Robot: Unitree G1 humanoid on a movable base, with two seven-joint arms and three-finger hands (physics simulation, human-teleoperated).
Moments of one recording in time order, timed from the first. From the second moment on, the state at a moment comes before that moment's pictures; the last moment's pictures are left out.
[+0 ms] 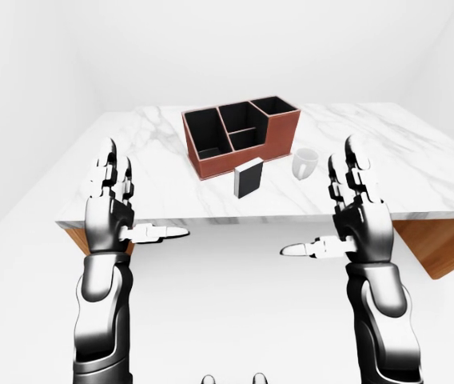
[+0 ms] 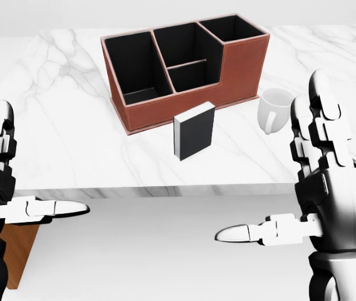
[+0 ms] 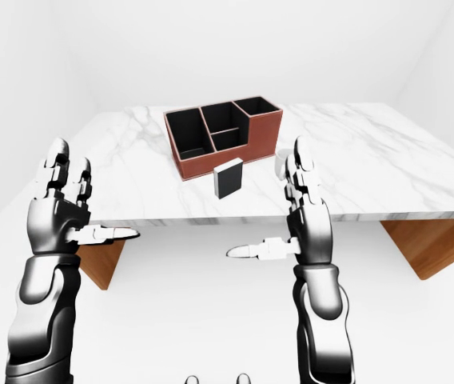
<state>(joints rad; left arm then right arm) -0.11 0.10 0.19 -0.39 -0.12 0.09 -0.06 0.01 -0.03 -0.07 -0.58 0.00 0.09 0.10</state>
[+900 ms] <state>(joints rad) -0.12 0.11 0.19 -0.39 -0.13 0.09 -0.06 0.03 -0.03 -0.06 -0.60 0.00 0.09 0.12</state>
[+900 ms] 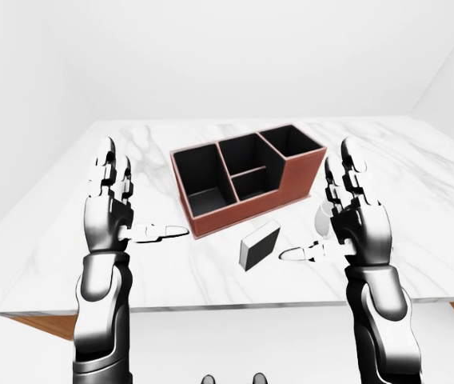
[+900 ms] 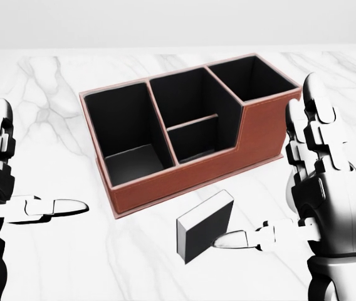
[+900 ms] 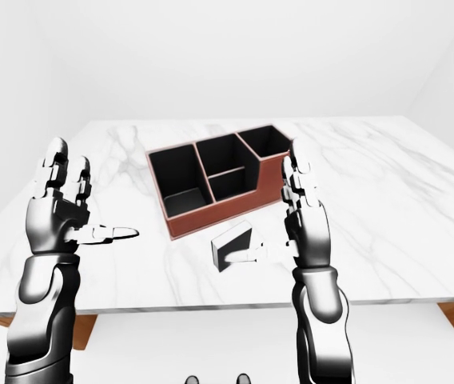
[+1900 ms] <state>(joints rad) -0.12 0.11 0.19 -0.39 -0.13 0.09 -0.06 0.03 -0.03 -0.06 -0.61 0.00 0.09 0.13</state>
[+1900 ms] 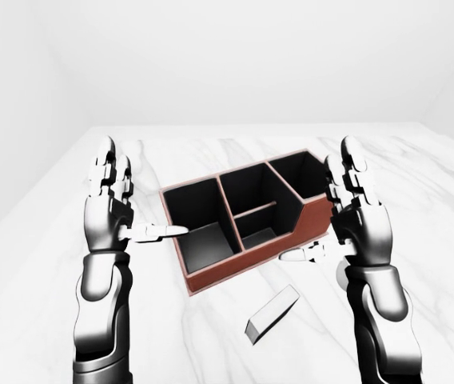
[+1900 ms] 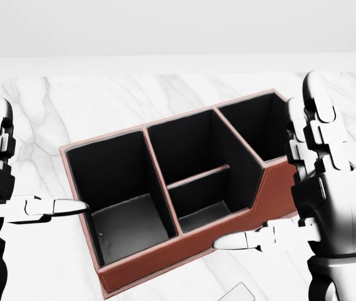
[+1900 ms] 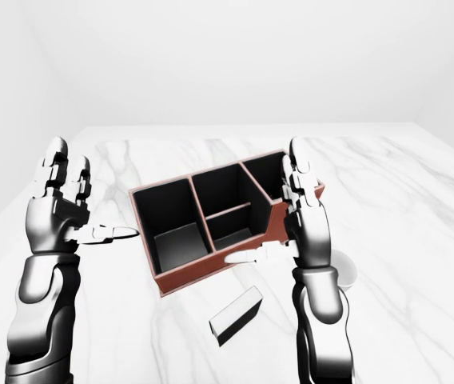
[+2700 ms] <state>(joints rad) -0.12 0.11 0.20 -0.39 -0.14 0.09 -0.06 0.00 -0.05 -0.05 -0.69 -0.19 0.09 0.19</state>
